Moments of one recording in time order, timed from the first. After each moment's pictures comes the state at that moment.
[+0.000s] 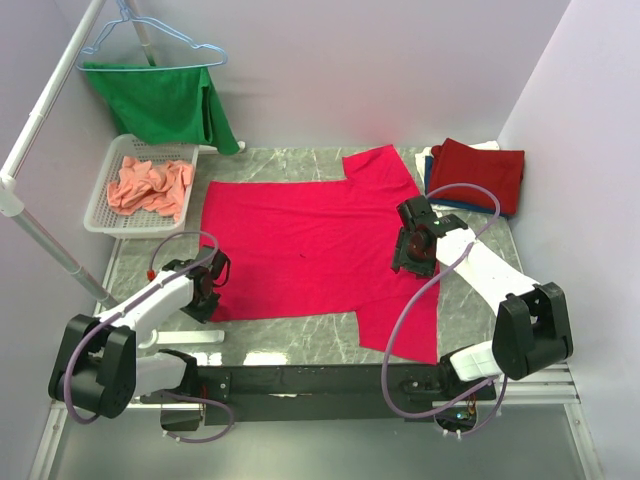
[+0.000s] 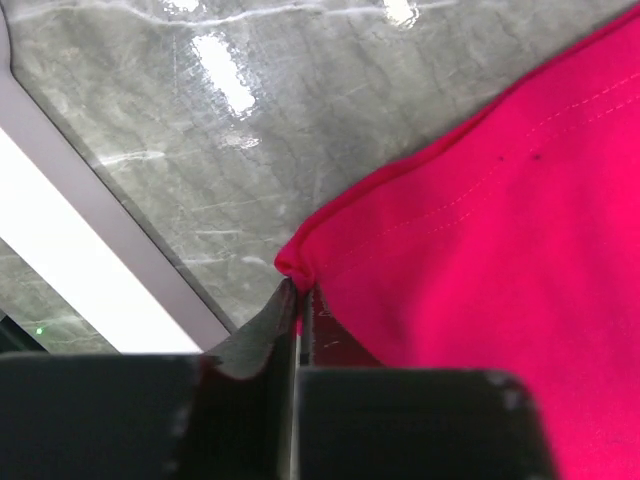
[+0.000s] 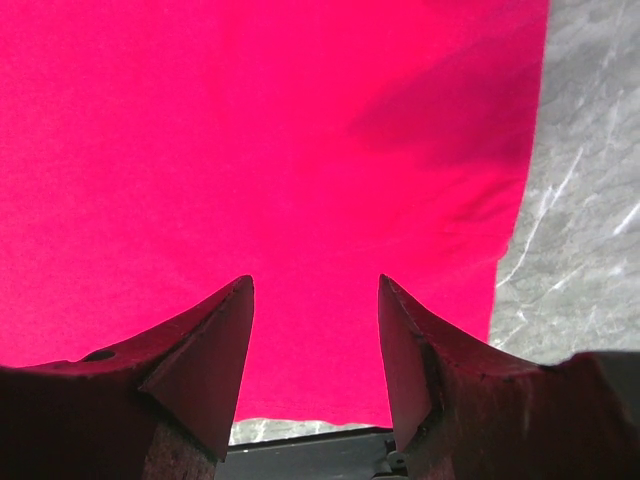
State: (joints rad) left arm -0.30 1.22 0.58 -0.85 -0.39 -1.38; right arm 0.35 1.40 0.99 -0.85 0.17 0.61
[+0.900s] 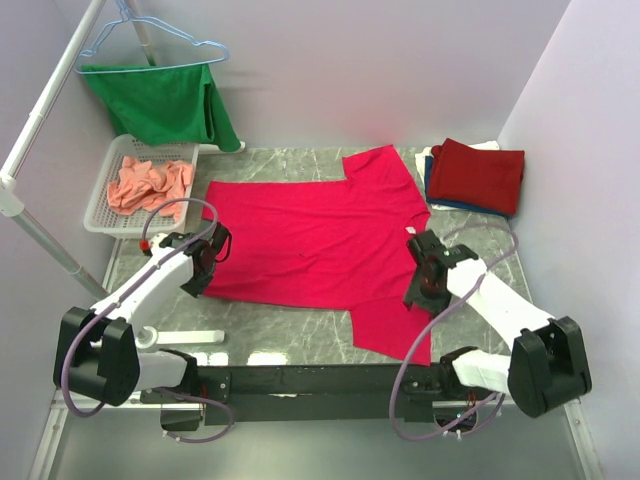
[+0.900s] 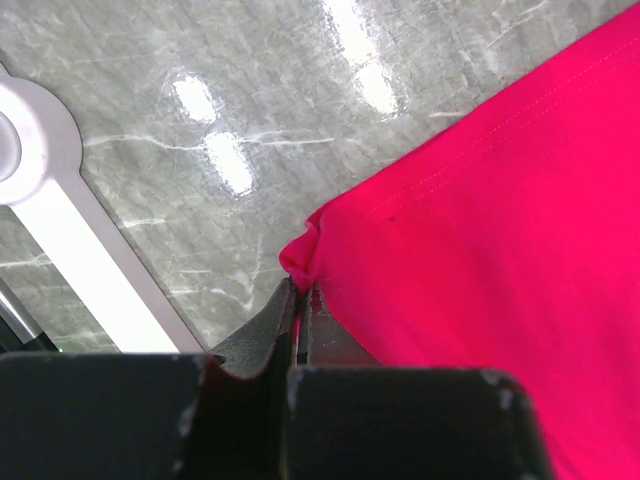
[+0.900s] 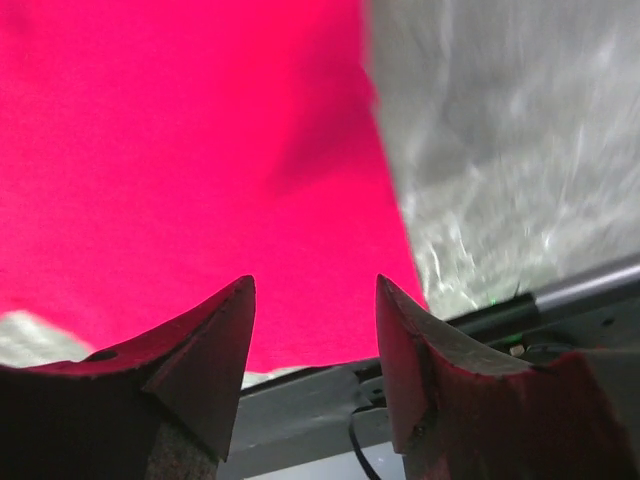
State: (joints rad) left arm -0.30 1.28 0.84 -1.01 -0.58 -1.38; right arm 0.35 1.21 0.76 -0.99 0.18 0.82
